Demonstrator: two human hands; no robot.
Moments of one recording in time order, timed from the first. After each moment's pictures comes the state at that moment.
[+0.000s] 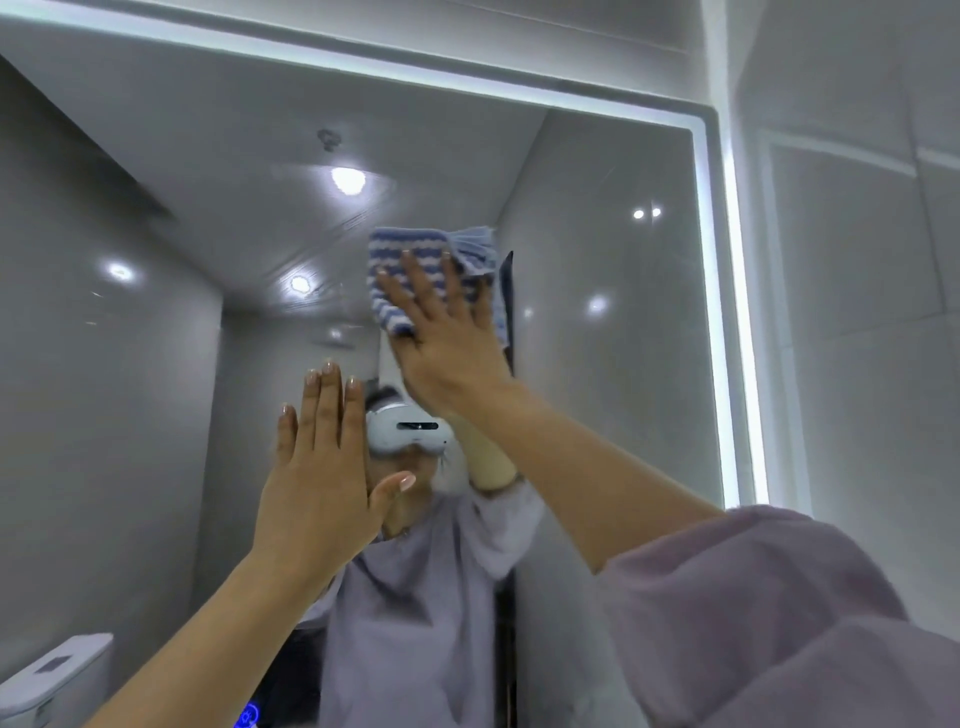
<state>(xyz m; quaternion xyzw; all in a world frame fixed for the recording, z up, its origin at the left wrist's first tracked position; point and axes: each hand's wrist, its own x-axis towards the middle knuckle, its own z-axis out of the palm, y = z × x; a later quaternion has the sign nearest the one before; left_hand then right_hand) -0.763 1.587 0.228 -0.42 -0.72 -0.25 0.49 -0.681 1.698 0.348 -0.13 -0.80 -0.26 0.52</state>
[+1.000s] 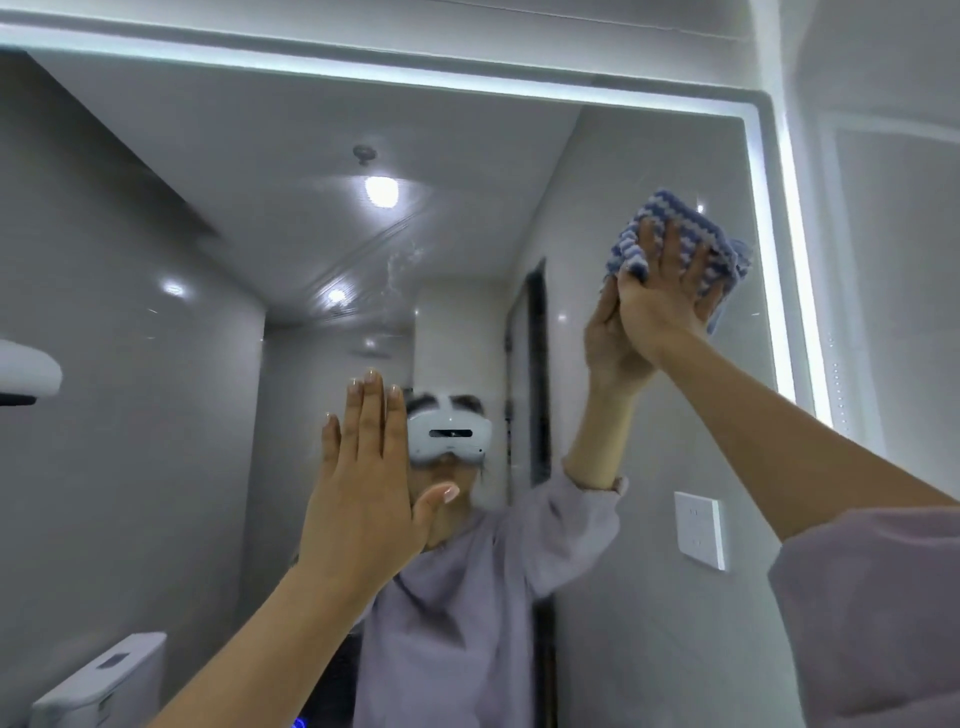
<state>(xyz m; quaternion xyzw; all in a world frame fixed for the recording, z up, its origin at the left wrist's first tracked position) -0.763 1.585 0.228 -0.42 -0.72 -0.25 0.49 -0.588 1.792 0.393 -0.33 -0.71 -0.02 0.62</state>
